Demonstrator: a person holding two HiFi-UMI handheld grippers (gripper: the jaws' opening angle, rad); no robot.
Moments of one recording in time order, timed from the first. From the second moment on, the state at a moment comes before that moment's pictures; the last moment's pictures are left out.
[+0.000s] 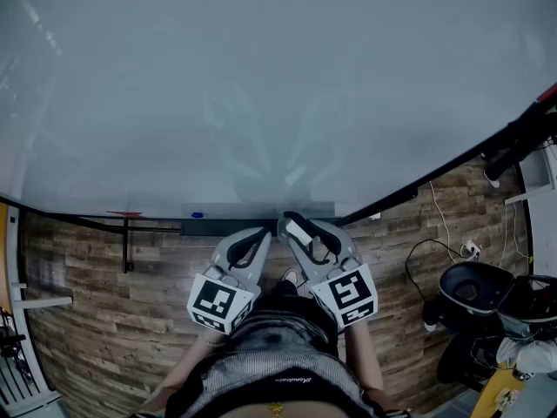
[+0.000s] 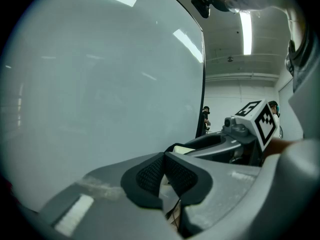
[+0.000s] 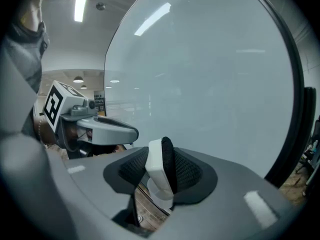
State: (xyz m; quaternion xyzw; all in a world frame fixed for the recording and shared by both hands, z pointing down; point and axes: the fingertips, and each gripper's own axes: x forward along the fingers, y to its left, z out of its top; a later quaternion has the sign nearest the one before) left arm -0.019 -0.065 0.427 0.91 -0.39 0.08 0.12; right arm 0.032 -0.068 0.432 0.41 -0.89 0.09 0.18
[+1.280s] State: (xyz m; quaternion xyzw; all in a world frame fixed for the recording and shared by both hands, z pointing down) left arm -0.022 -0.072 0.443 0.91 -0.39 0.10 0.12; right arm 0.026 -0.066 0.354 0.39 -0.90 0.07 0.17
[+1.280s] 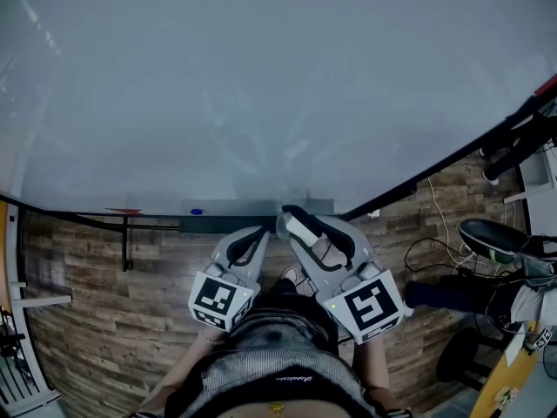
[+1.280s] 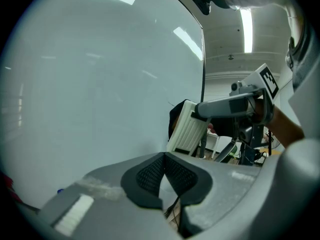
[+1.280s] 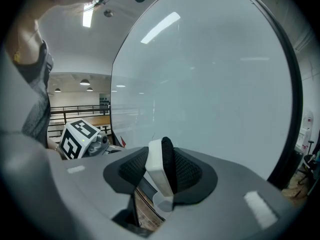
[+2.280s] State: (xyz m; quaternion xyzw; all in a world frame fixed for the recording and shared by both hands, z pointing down) left arm -0.020 -0.052 0.434 0.91 -0.39 0.10 0.11; right arm 0.024 -0.044 0.347 0.38 -0.91 0.06 0.17
